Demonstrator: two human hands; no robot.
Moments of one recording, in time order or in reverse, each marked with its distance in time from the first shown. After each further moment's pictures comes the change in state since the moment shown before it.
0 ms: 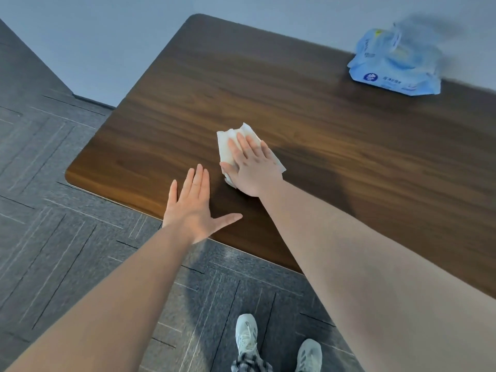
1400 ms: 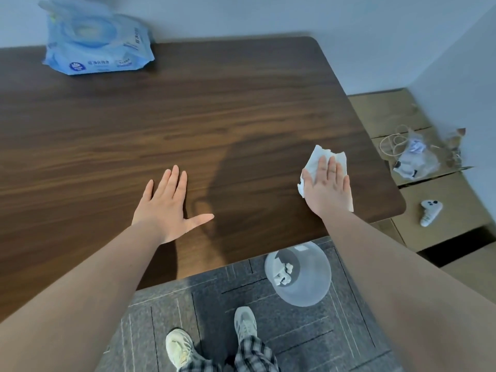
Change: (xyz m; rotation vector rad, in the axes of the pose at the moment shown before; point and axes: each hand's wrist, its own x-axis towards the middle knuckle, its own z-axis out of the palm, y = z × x) left_hand -0.023 0.382 0.025 0.276 -0.048 0.630; right_hand -0.442 0.398 0.028 0.210 0.145 1.209
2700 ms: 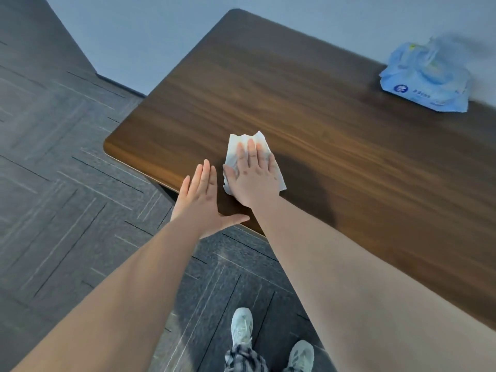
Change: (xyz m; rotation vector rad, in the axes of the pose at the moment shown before) left_hand -0.248 -0.321 0.099 -0.305 0.087 -0.645; right_hand -0.303 -0.540 0.121 -0.155 -0.106 -1.102
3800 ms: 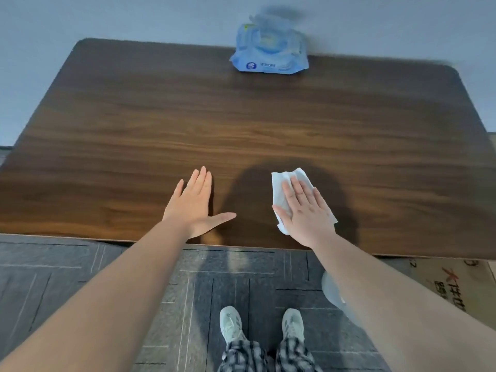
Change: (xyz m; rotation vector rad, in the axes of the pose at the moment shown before) left_hand 0.001 0.186 -0.019 0.153 -0.066 0.404; right_hand -0.216 0.268 -0.010 -0.040 -0.036 0.366
